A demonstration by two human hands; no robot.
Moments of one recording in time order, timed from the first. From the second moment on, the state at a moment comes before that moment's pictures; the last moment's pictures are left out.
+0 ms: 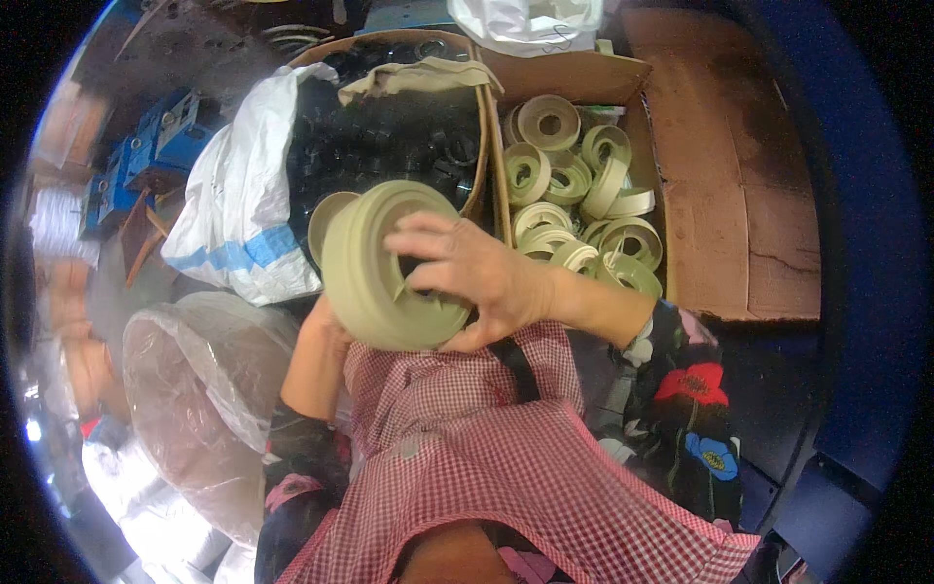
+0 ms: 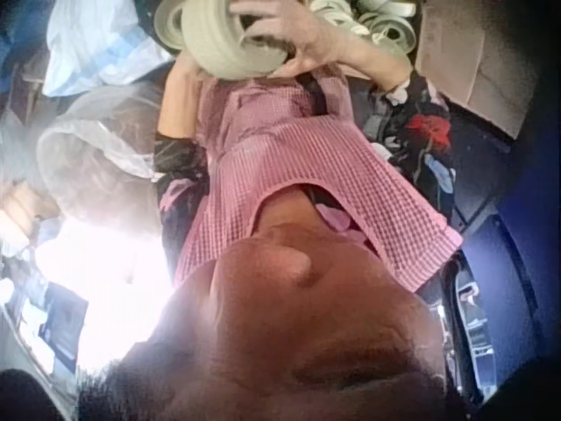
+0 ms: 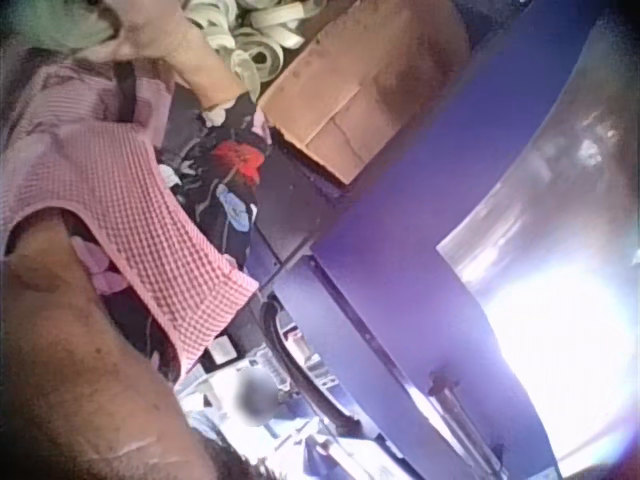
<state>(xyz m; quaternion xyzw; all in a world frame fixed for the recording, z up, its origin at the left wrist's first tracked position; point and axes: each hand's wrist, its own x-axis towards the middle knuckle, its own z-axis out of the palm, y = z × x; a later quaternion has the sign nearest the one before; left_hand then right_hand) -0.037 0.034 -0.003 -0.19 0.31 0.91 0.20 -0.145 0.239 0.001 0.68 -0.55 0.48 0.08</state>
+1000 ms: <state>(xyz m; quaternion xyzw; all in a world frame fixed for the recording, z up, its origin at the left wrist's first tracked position) -0.115 -0.074 -0.058 -0.17 0.97 0.13 0.15 -0.339 0.322 -0.366 -0.12 -0.89 0.38 -0.22</state>
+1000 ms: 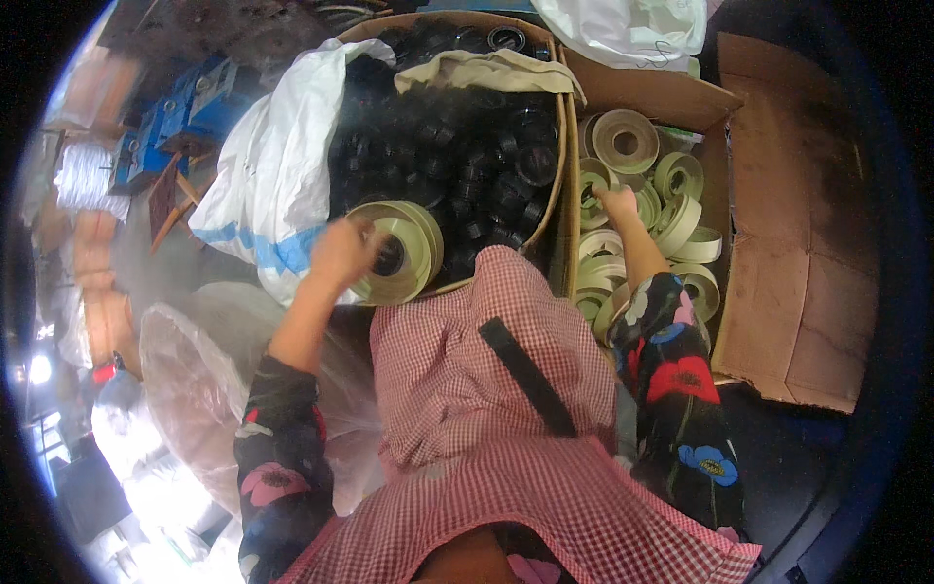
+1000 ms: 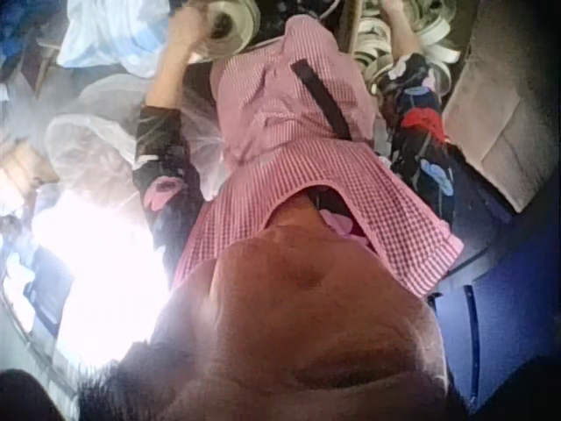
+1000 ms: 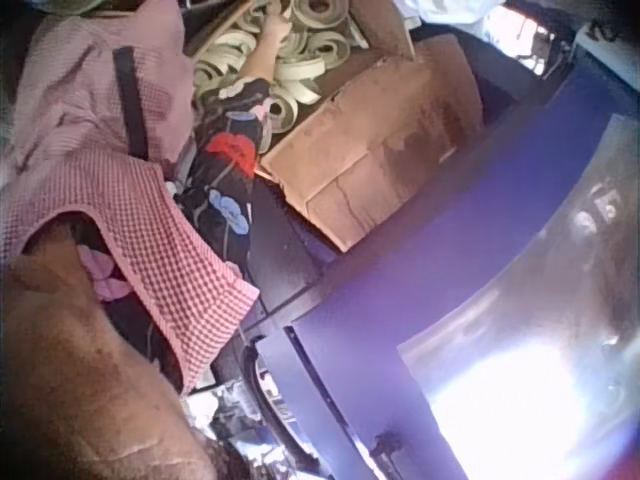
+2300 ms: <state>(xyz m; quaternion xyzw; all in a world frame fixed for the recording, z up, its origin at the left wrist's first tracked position) -0.059 0.025 0.013 -0.22 0.38 0.88 0.18 -0.132 0.244 0.024 0.62 -0.53 0.55 0.17</state>
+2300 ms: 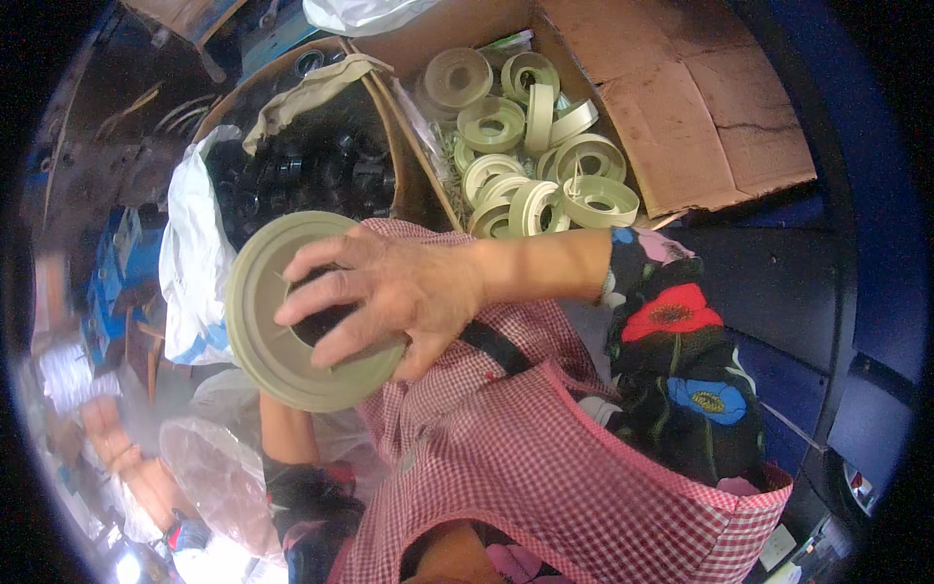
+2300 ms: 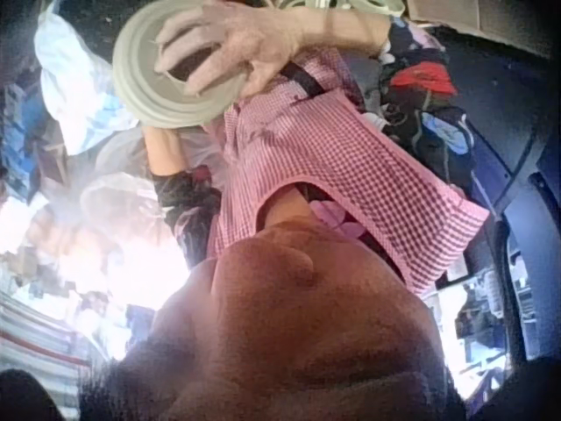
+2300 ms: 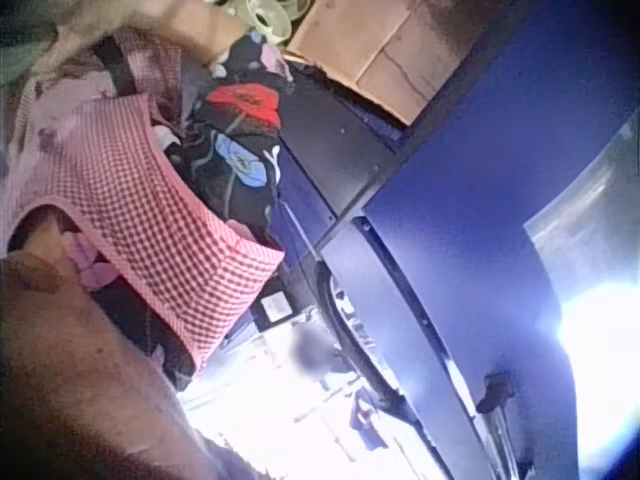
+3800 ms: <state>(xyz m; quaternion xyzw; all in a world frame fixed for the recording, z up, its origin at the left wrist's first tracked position) -0.237 -0.014 -0.165 -0.28 0.95 0.01 0.13 -0.164 0.399 -0.052 -0.14 -0.49 0.84 -0.18</state>
